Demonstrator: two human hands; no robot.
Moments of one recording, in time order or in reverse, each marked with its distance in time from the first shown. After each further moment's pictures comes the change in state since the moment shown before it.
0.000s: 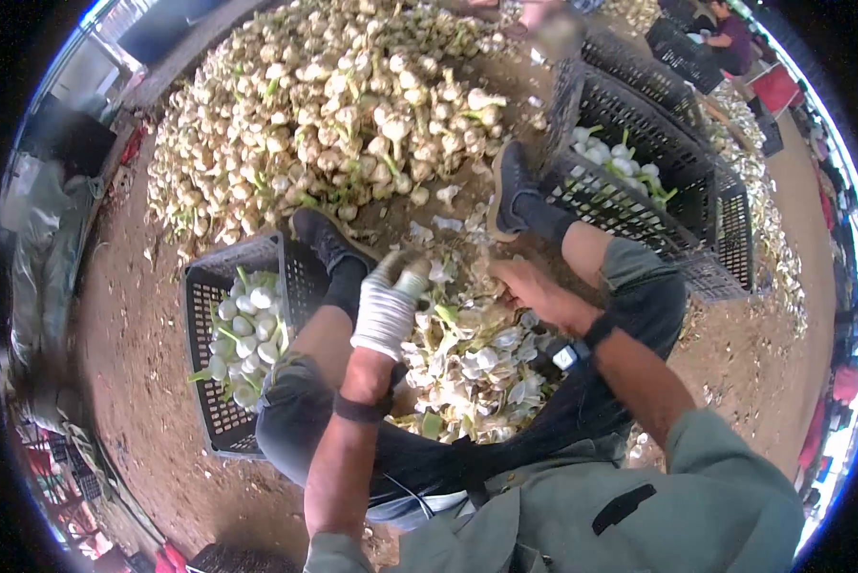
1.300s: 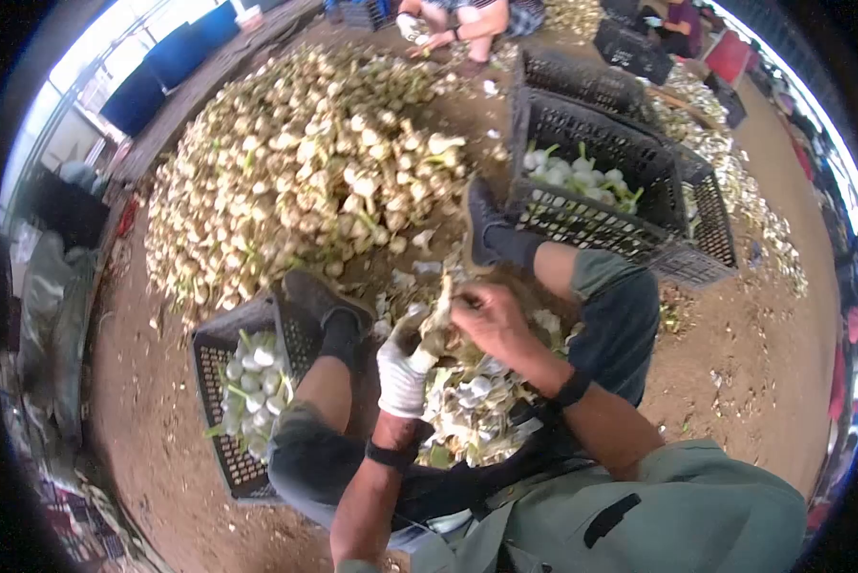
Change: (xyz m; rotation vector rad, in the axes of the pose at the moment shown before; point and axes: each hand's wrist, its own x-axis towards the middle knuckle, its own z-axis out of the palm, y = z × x) left_hand -0.039 -0.022 0.034 -0.092 -0.087 0.142; right_hand -0.047 -0.058 0.049 0.001 0.413 -0.454
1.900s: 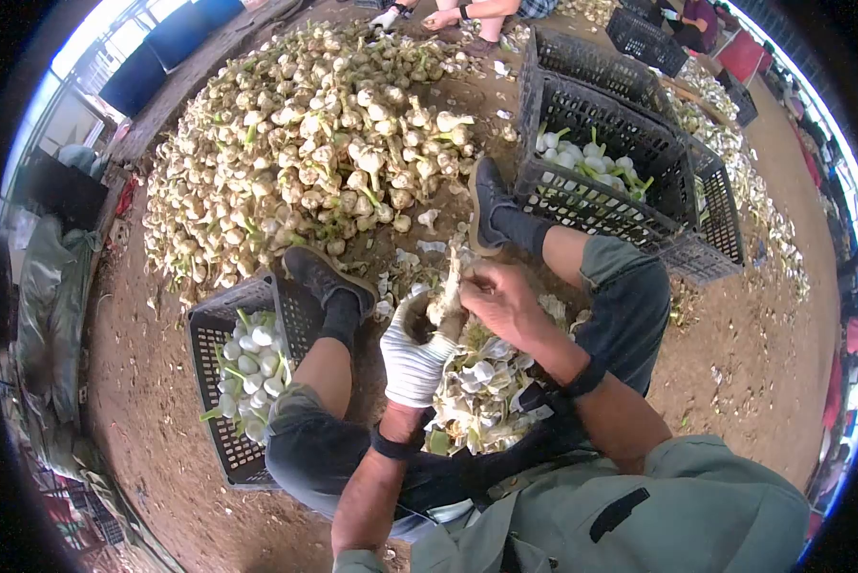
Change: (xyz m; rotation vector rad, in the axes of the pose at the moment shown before) left_hand -0.003 0.005 0.013 0.350 0.137 0.119; right_hand 0.003 0.000 -0.006 -0.057 -0.036 0.110
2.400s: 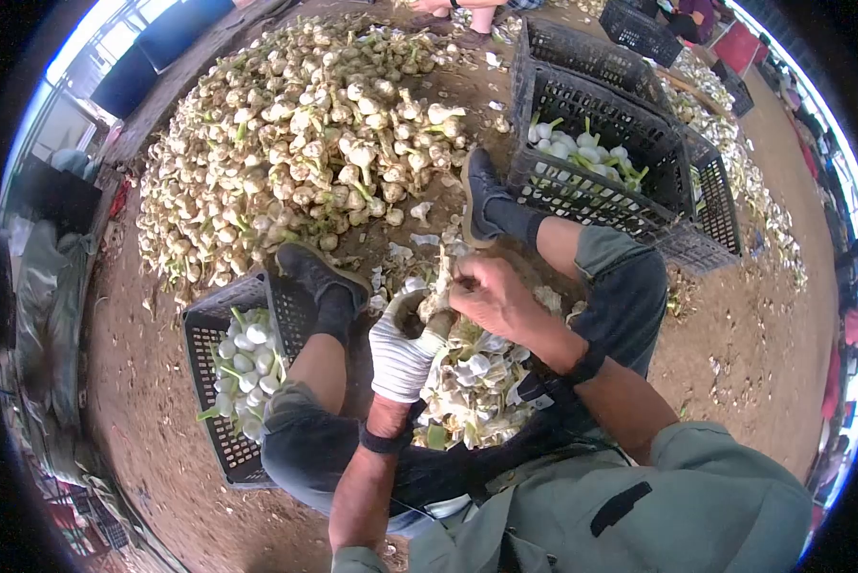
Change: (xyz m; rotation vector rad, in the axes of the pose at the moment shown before) left_hand 0.002 0.004 -0.010 -0.086 -0.128 -0.068; right_hand 0.003 -0.004 -0.004 -0.156 -0.103 -0.161
